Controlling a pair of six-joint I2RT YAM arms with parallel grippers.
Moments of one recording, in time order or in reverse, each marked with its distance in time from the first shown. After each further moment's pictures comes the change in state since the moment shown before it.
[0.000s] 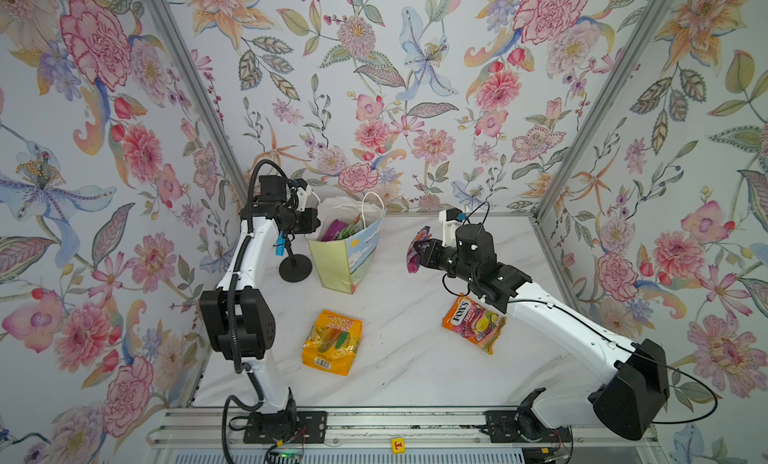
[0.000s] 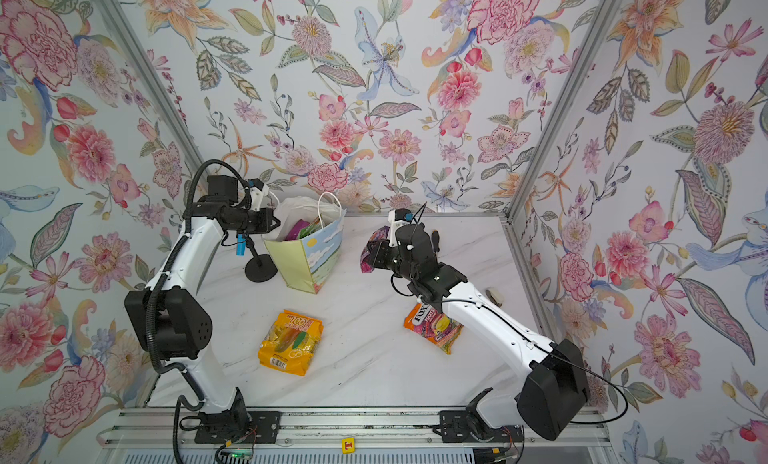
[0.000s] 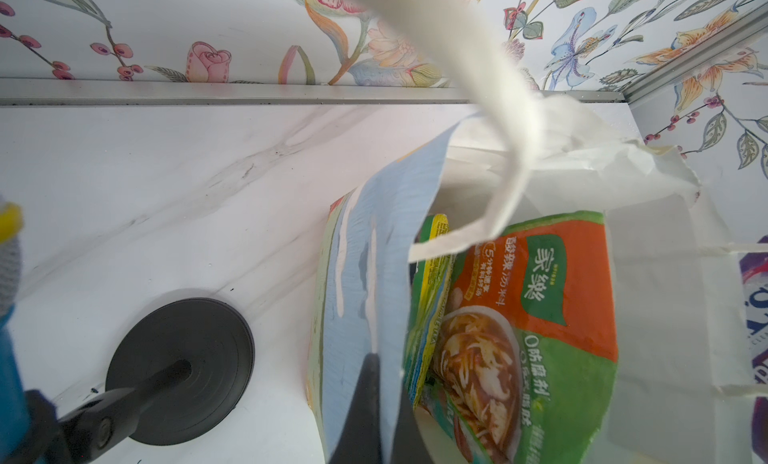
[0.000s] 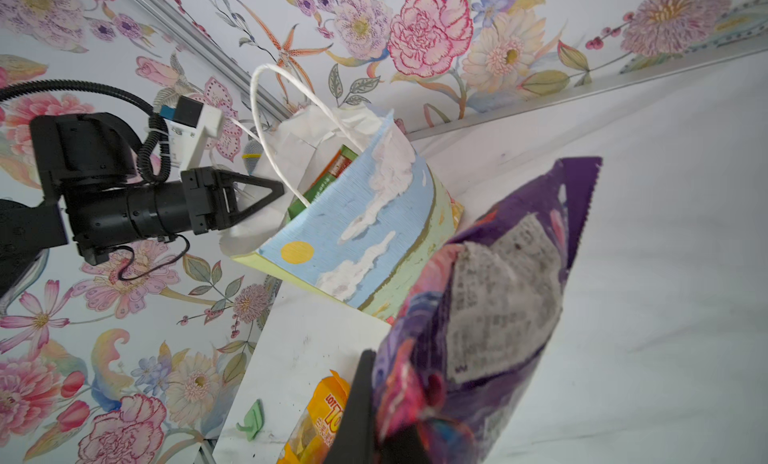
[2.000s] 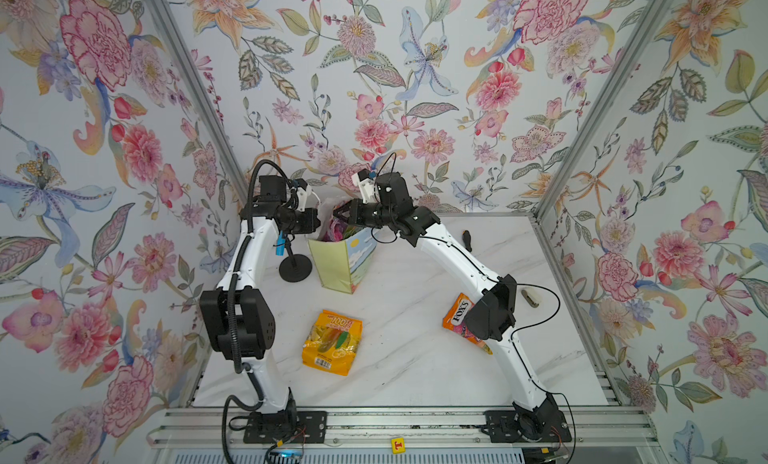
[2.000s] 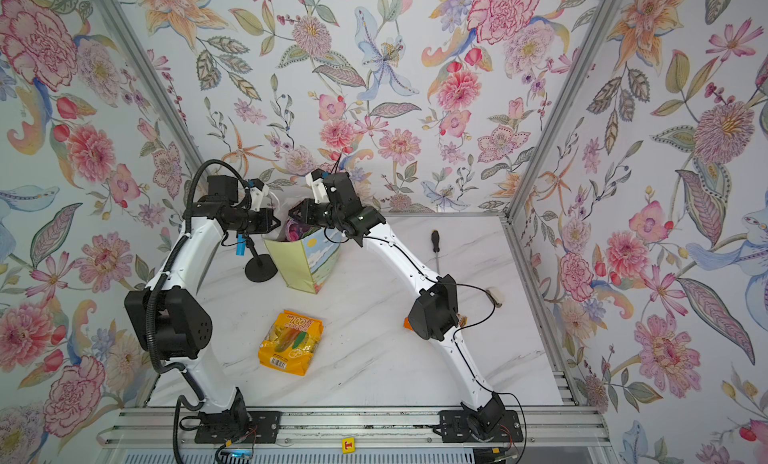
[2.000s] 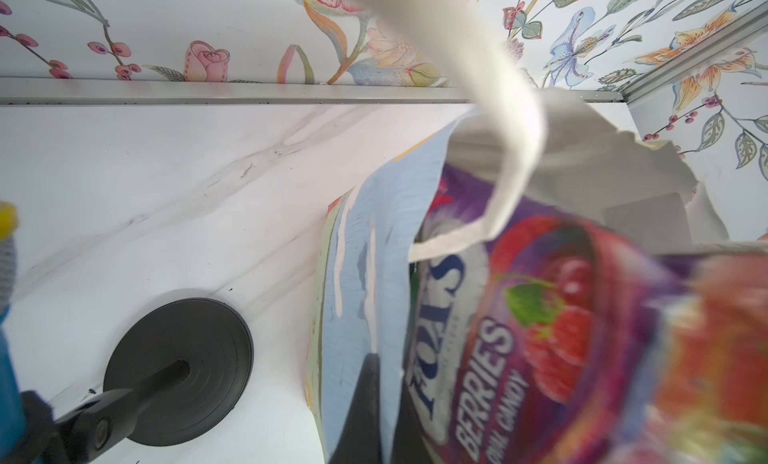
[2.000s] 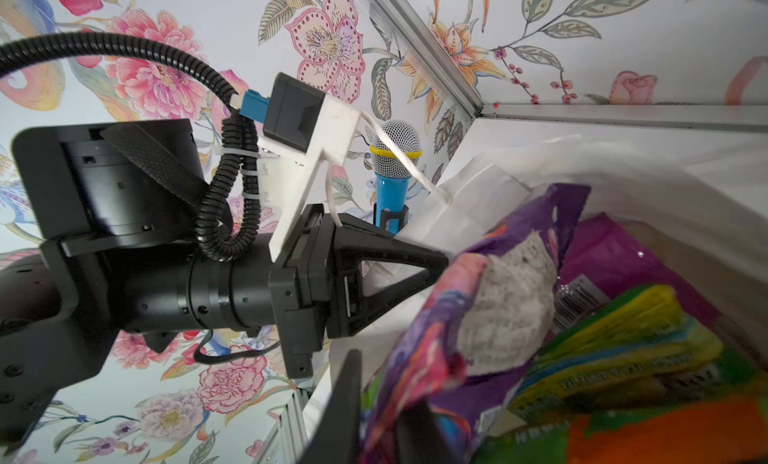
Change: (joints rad) left arm 0.000 0.000 -0.002 0.001 0.003 0.000; right arm 0.070 0.960 1.297 -0.309 -0.369 0.010
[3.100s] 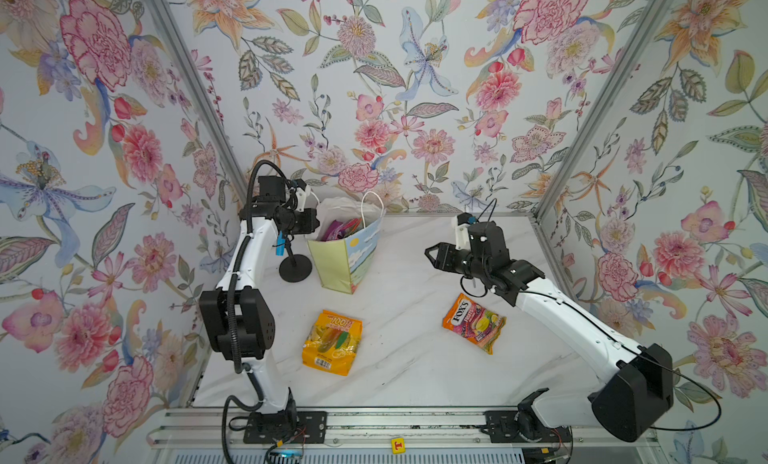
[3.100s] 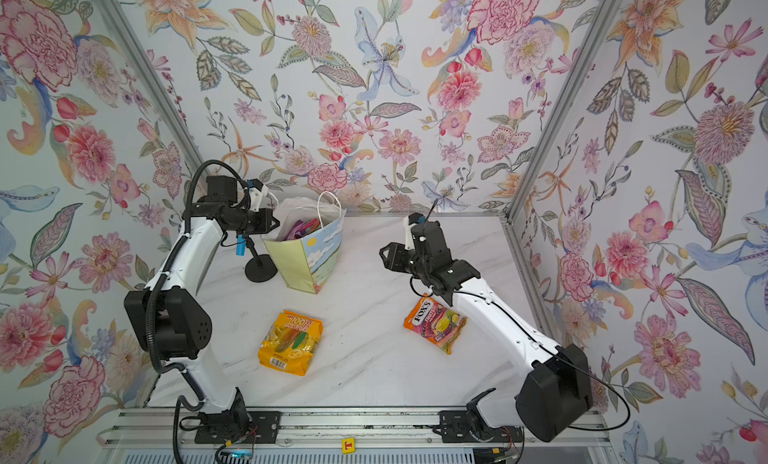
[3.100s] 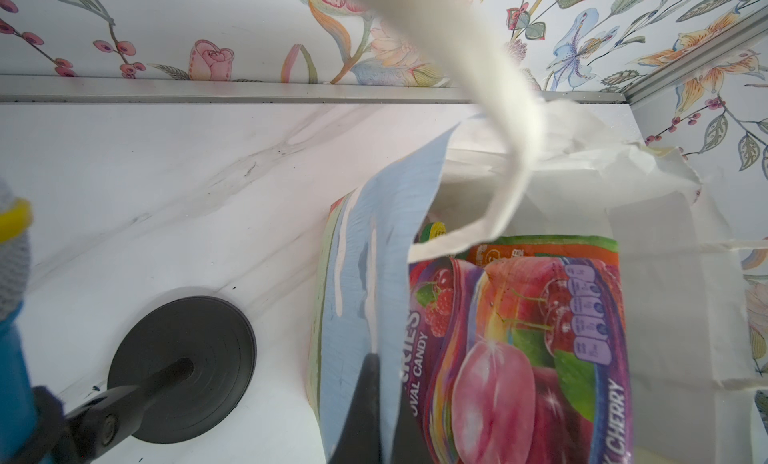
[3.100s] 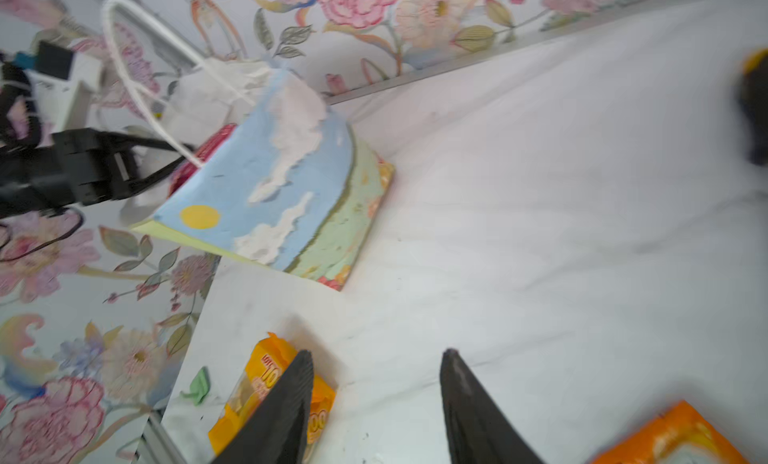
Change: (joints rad) left arm 0.005 -0.002 -0.006 0.003 -0.002 0.000; right arm -0.252 -1.069 -1.480 0.130 0.316 -0.073
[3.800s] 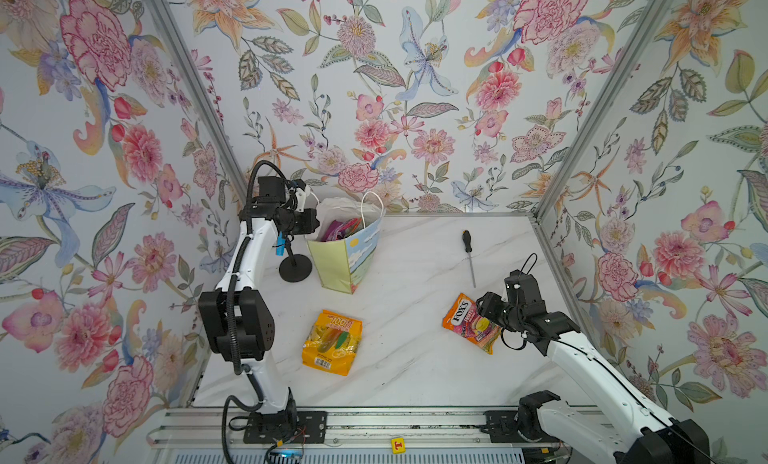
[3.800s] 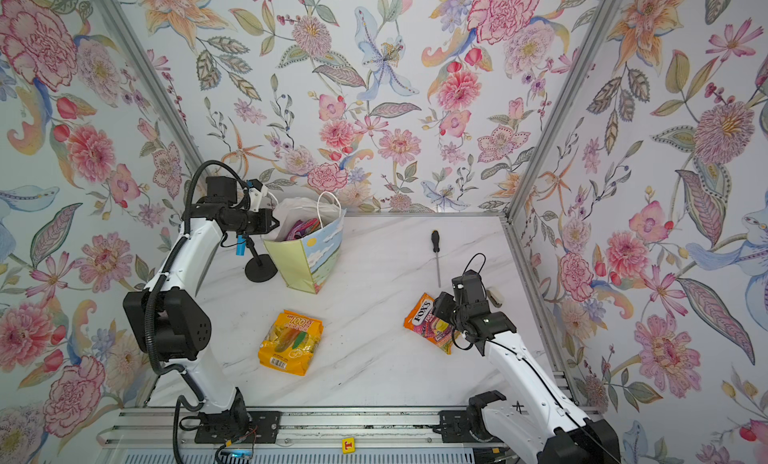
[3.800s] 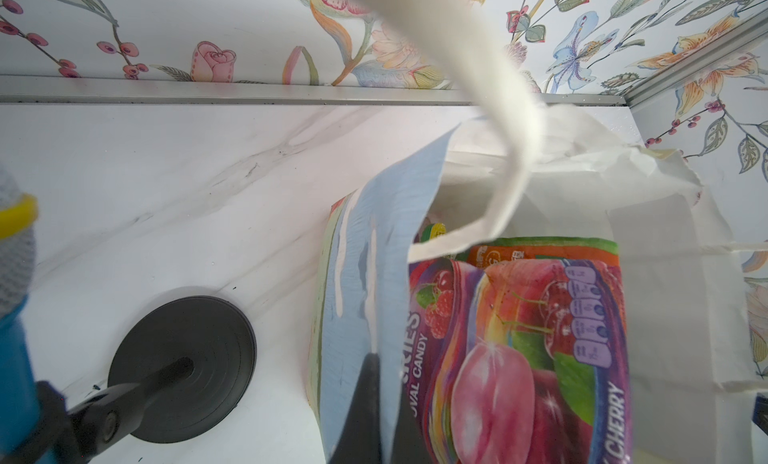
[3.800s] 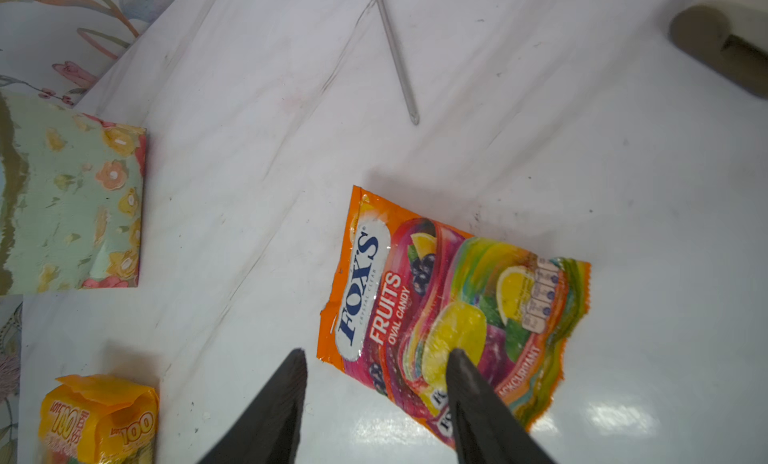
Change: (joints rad) left arm 0.000 -0.009 -0.014 0.013 -0.002 -0.008; right arm -0.199 -0.348 -0.414 -0.194 0.156 0.077
